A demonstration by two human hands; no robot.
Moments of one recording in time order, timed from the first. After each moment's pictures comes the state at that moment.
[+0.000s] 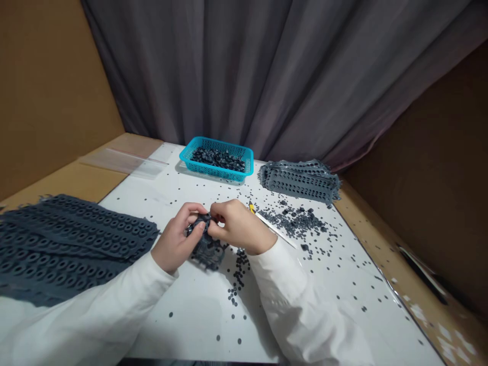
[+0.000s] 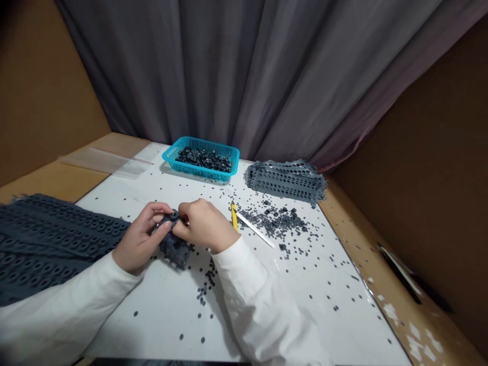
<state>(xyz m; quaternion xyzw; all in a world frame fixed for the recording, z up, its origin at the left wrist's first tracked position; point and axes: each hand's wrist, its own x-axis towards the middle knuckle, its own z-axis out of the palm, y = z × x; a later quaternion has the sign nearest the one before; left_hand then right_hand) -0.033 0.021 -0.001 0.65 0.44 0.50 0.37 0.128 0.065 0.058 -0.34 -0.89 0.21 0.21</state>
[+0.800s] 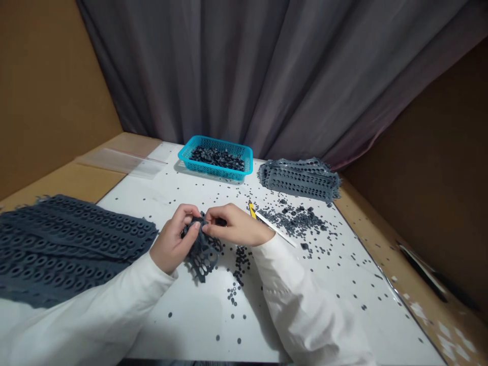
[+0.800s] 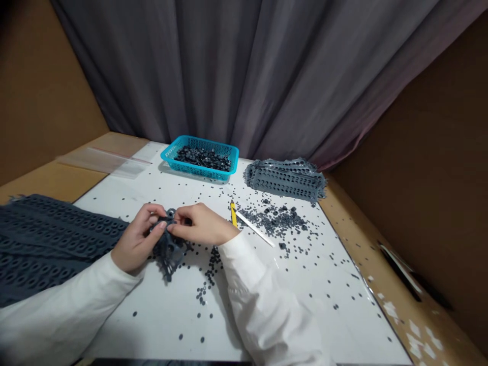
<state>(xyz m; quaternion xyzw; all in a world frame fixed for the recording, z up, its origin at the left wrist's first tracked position) -0.037 0.019 -0.004 0.67 0.45 0.48 0.35 0.134 0.076 0.048 -0.28 -0.84 0.43 0.16</state>
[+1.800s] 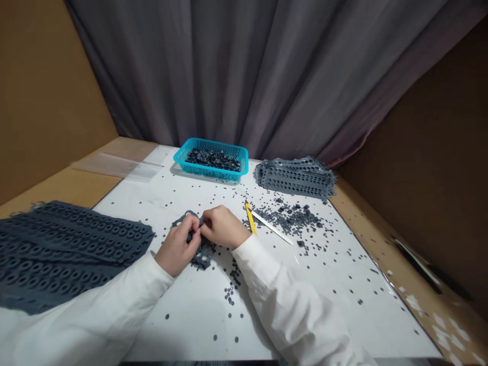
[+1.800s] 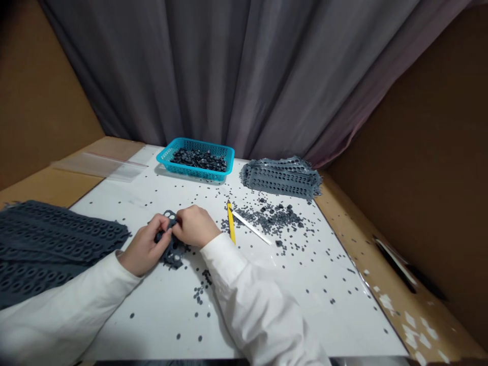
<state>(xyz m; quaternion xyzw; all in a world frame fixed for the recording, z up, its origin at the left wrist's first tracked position) -0.028 0.021 -0.019 0.73 0.51 0.40 0.22 0.116 0.078 0.009 -0.41 -0.88 0.18 0.15</state>
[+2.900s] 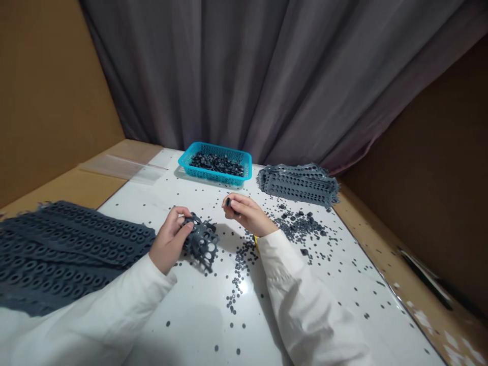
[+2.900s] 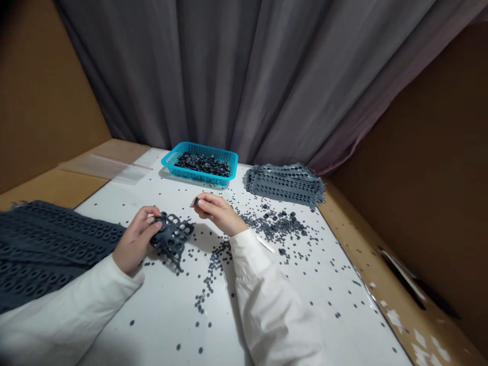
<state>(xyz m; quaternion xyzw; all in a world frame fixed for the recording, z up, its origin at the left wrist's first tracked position) -0.036 0.026 -0.017 0.50 0.49 0.55 0.47 0.154 0.106 0.020 -0.20 -0.57 0.70 0.37</state>
